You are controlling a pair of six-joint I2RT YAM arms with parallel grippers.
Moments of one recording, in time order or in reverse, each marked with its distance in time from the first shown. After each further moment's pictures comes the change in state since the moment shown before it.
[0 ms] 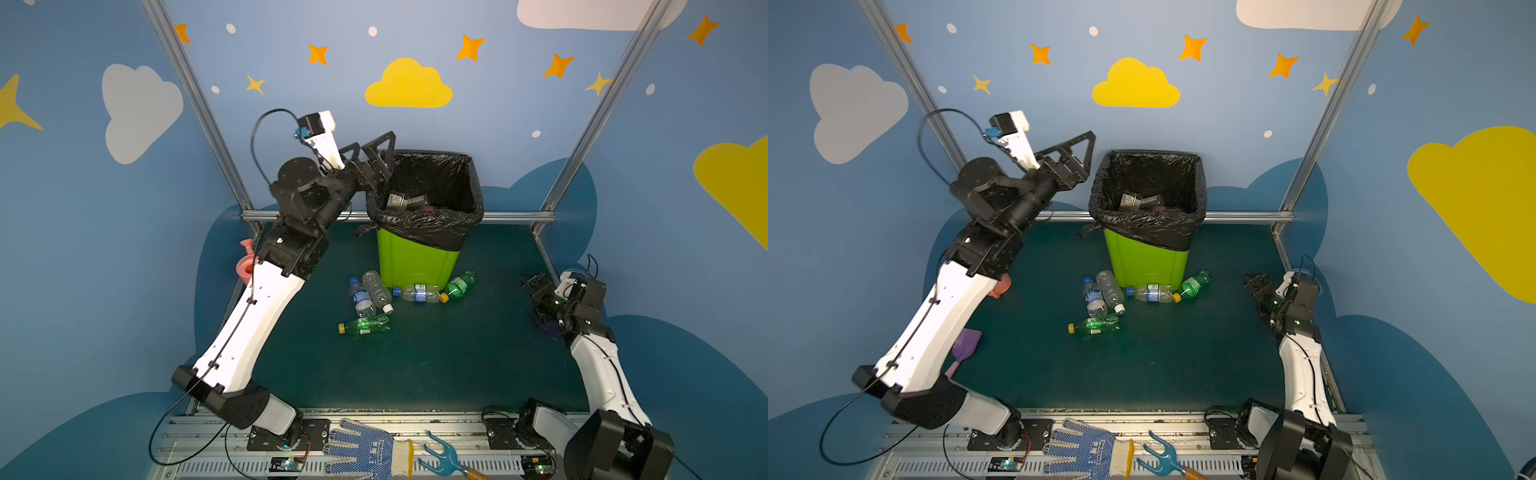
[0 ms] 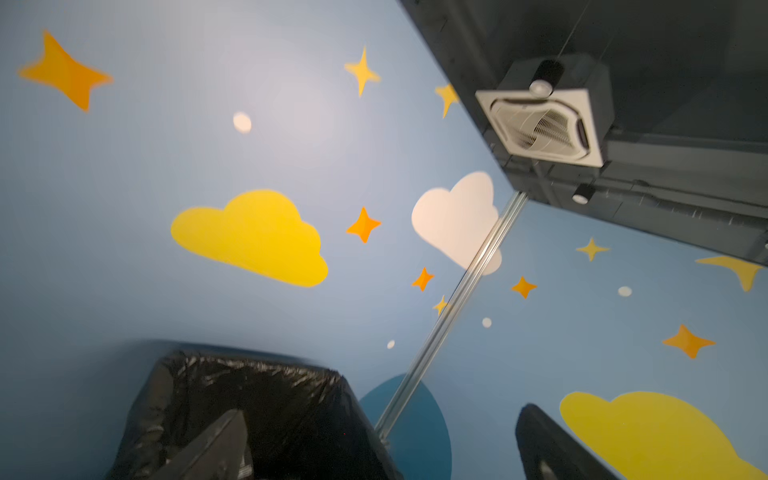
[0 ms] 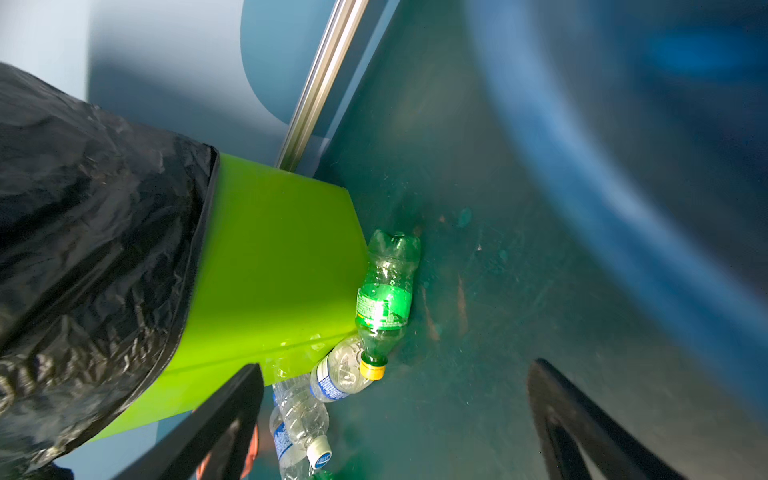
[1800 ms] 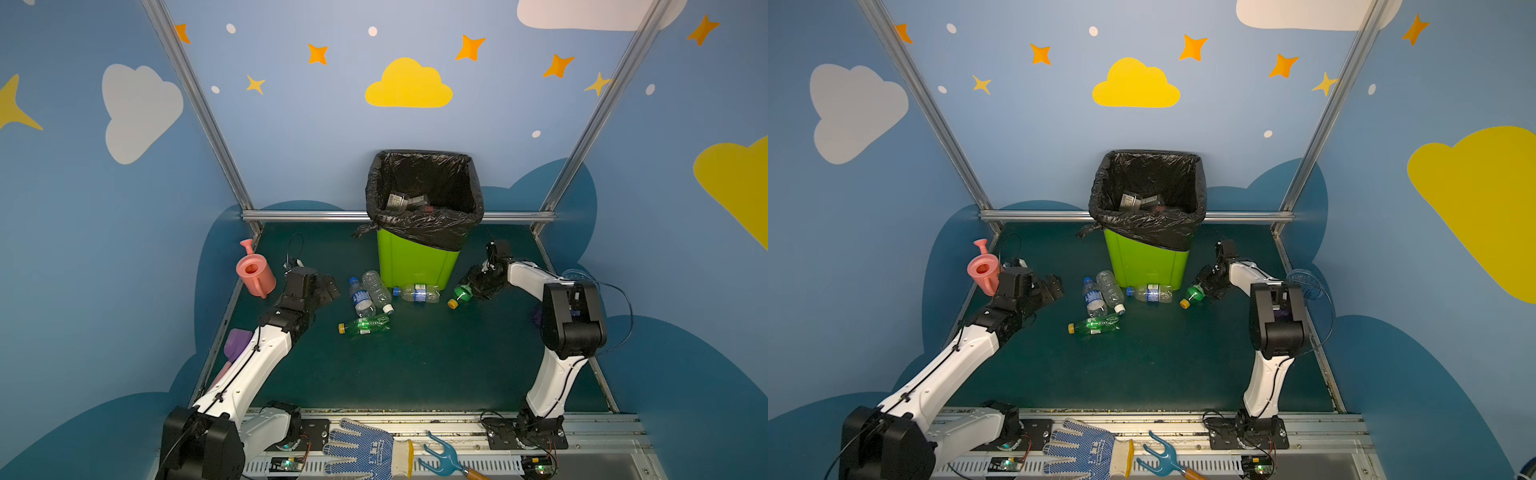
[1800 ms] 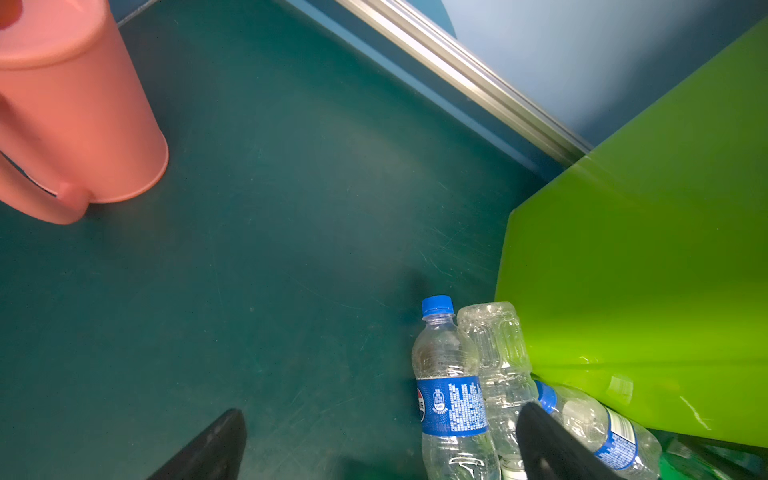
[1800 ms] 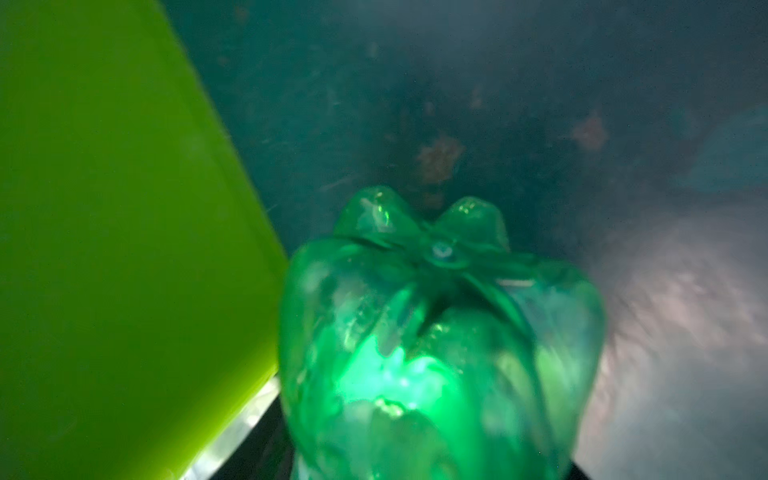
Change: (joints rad) left arm 0.266 -0.325 -1.097 -0.215 -0.172 -0.114; right arm 0.393 0.792 0.548 -0.259 0.183 -0.051
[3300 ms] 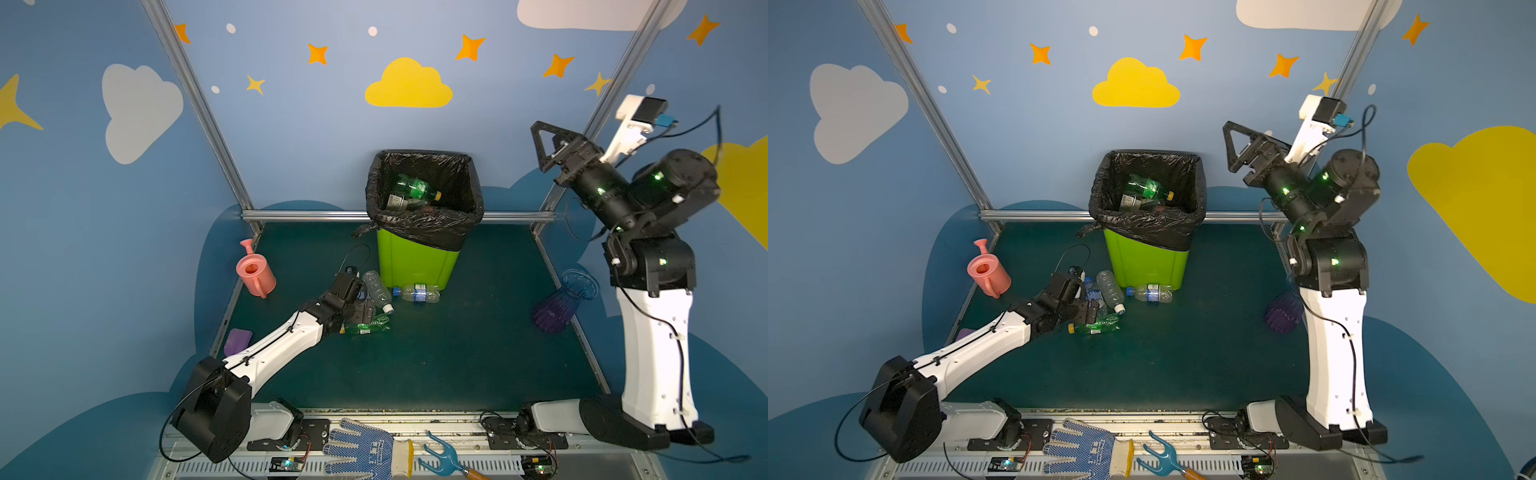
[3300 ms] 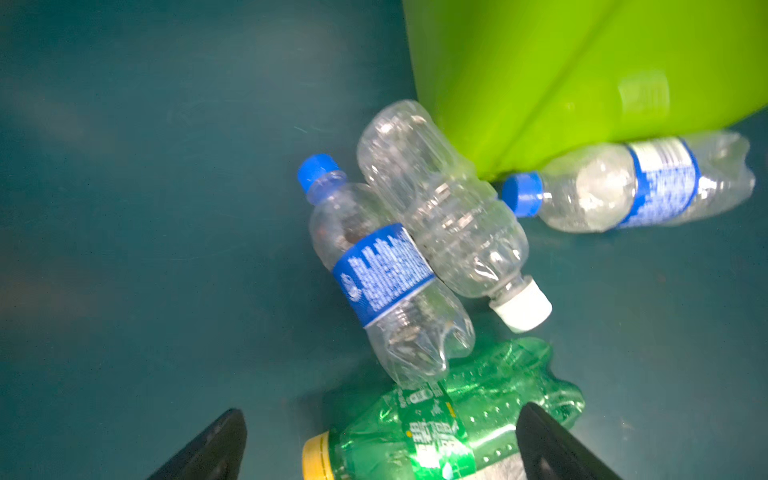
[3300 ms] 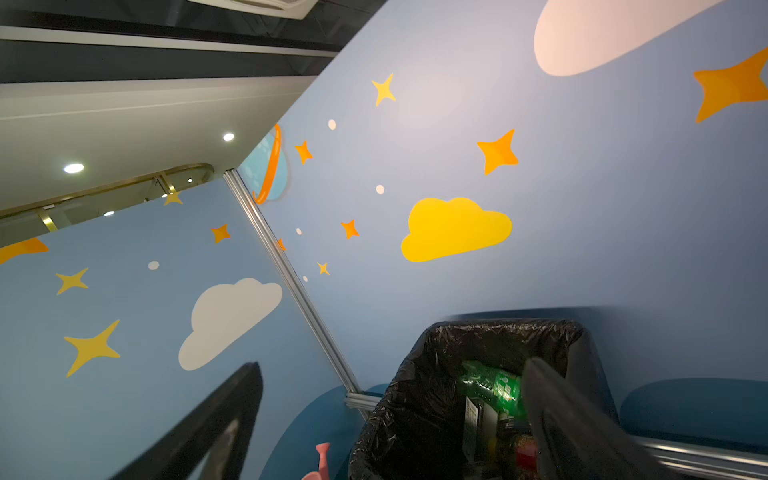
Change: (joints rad) left arm -0.333 0.218 0.098 -0.132 -0.034 0.374; right arm 0.014 -0.549 0.738 0.145 -0.034 -0.129
